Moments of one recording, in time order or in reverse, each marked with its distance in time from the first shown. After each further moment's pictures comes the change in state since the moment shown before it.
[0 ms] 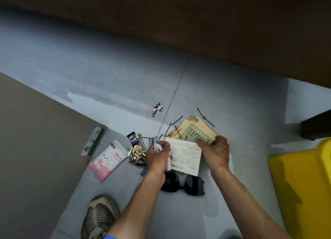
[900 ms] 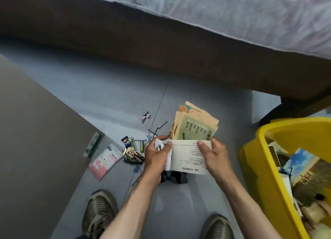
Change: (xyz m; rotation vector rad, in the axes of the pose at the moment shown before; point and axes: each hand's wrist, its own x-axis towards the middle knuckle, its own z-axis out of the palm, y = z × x) left_hand -0.100 0.033 -0.001 0.081 -0.250 0.282; right_hand -0.095 -0.029 -0.100 0.005 -0.130 -0.438
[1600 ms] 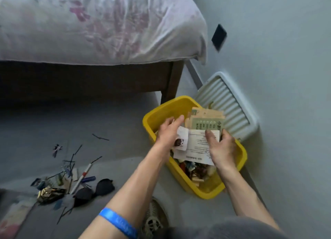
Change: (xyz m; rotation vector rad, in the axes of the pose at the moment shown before) left_hand -0.201 0.039 0.249 0.224 -0.748 0.026; right_hand -0.135 0.029 -0.270 0.008 0.792 0.044
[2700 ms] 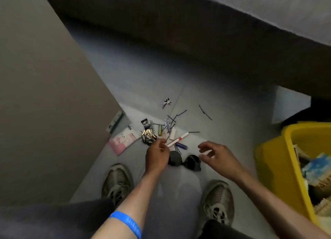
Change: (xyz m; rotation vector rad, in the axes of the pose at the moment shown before) left_hand -0.070 -0.160 -0.337 0.273 0.821 -0.198; right_hand -0.115 -0.005 0.287 -0.585 -1.301 -0.461
